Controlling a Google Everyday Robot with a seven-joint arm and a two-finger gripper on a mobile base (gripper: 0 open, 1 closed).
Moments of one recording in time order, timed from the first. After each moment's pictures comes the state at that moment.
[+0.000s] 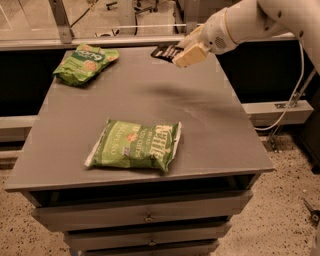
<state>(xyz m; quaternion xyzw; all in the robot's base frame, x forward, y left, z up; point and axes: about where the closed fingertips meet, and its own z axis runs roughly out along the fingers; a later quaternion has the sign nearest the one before) 0.701 -0.091 0.952 -0.54 0.70 0.14 0.44</state>
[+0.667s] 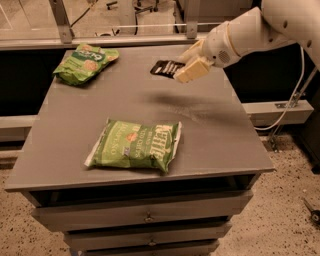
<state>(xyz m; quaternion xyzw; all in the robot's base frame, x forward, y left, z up) 0.663 -0.087 0.932 -0.57 0.69 0.16 0.41</state>
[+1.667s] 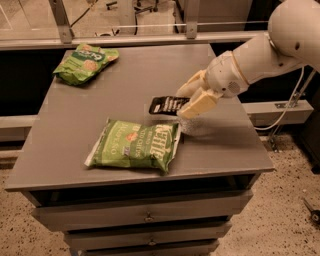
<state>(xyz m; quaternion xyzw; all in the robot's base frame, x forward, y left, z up) 0.562 -0.078 0.892 -0.64 0.65 0.23 0.35</state>
